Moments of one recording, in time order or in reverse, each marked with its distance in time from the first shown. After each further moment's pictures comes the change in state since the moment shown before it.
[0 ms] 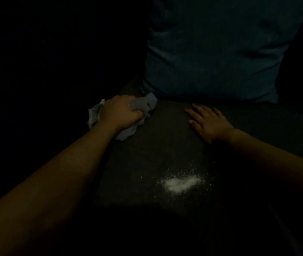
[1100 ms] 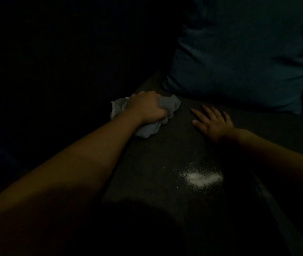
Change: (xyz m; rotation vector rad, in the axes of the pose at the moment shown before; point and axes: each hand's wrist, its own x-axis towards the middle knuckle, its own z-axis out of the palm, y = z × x) left_hand -0.014 0.000 -0.009 -0.063 -0.171 0.015; right_hand 0.013 -0.048 0.002 -0.003 -0.088 0.074
